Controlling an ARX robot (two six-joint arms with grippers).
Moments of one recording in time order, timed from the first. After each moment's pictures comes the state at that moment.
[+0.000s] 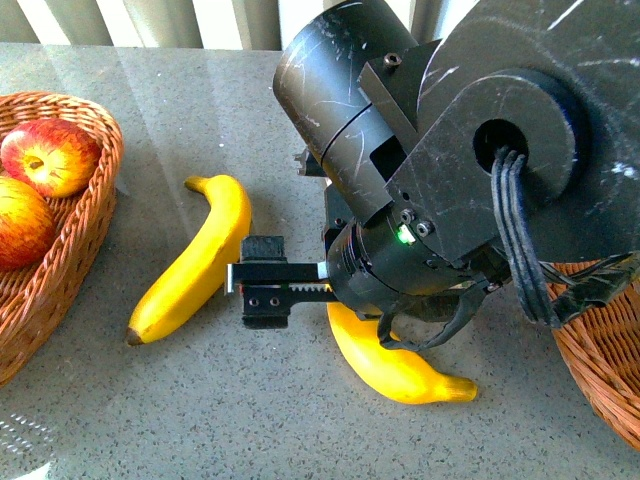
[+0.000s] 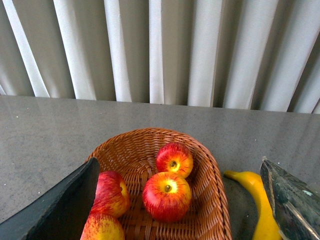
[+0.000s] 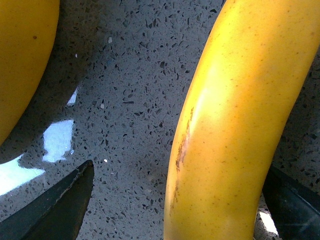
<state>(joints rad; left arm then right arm) 0.00 0.02 0.01 0.00 0.00 -0.01 0.69 2.03 1.04 -0.08 0.08 0.50</state>
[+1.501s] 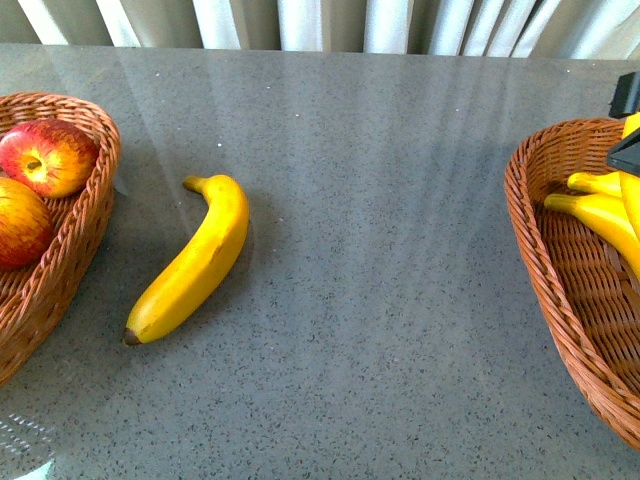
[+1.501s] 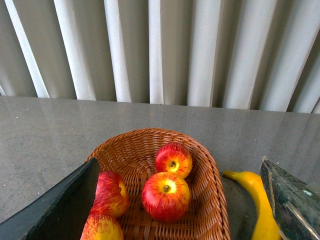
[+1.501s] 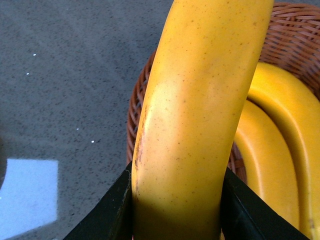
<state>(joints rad) 0.00 0.02 0.01 0.00 0.00 -0.01 0.27 1.38 0.65 0.01 0.21 0.35</state>
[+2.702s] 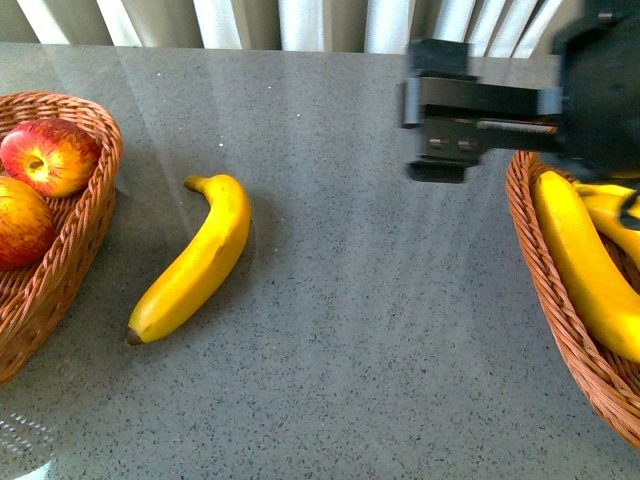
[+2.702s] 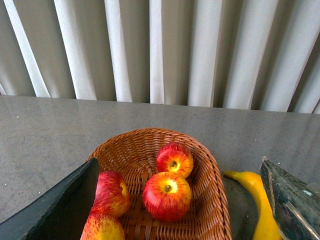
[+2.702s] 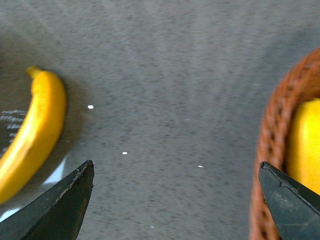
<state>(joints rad) 0.00 0.02 0.01 0.00 0.00 -0.01 0.55 1.56 0.83 -0.01 0.21 0.36</state>
